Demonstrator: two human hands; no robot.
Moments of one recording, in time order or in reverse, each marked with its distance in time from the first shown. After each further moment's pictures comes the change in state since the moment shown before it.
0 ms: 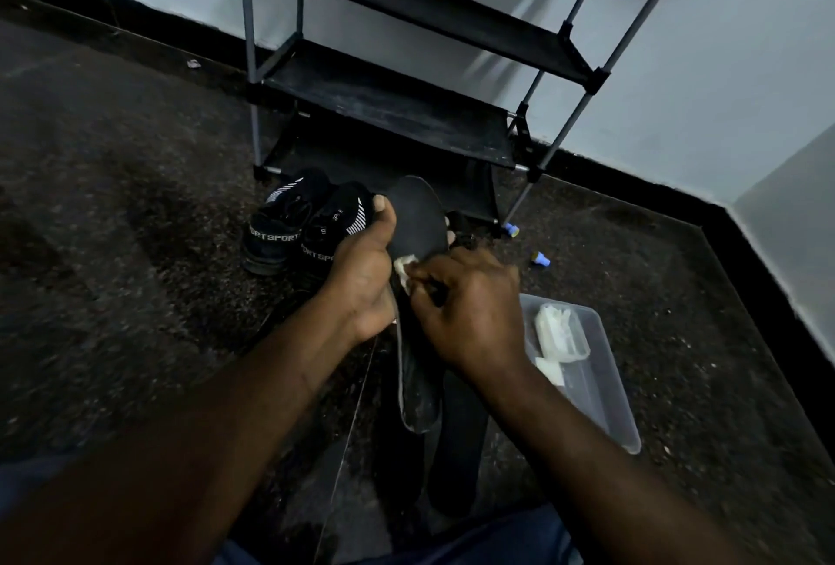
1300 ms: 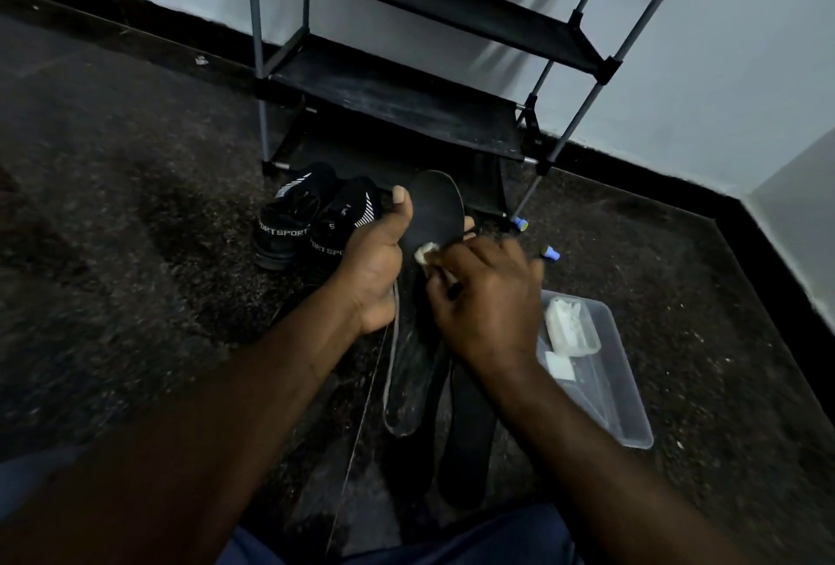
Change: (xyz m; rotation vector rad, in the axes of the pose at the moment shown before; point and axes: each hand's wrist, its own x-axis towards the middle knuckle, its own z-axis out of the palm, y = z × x) left_hand -0.003 0.007 -0.009 0.186 -0.147 0.001; right_hand -0.006 0.000 0.000 -0.114 0.138 -0.011
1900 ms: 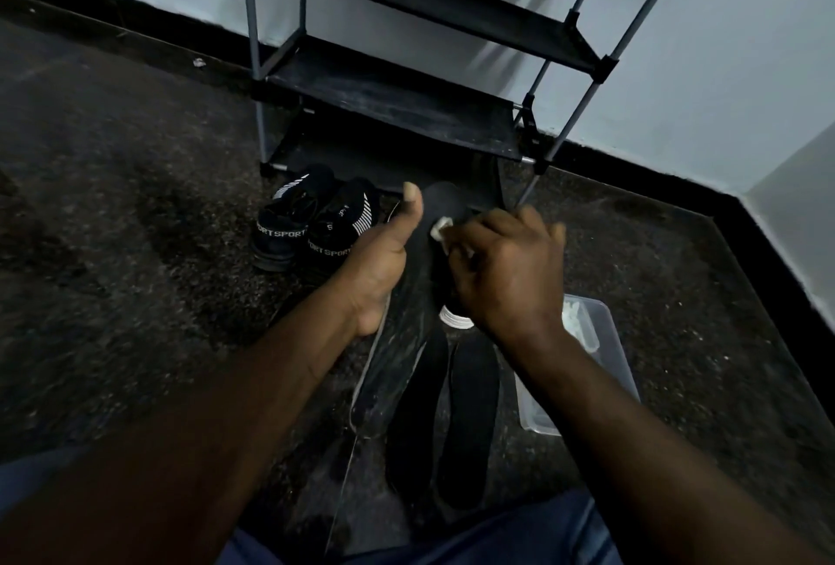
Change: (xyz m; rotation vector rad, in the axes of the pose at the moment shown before) left_hand 0.004 -0.004 -0.002 0.140 0.055 0.017; right_hand 0.028 0.023 -0.013 -0.119 -0.001 -0.127
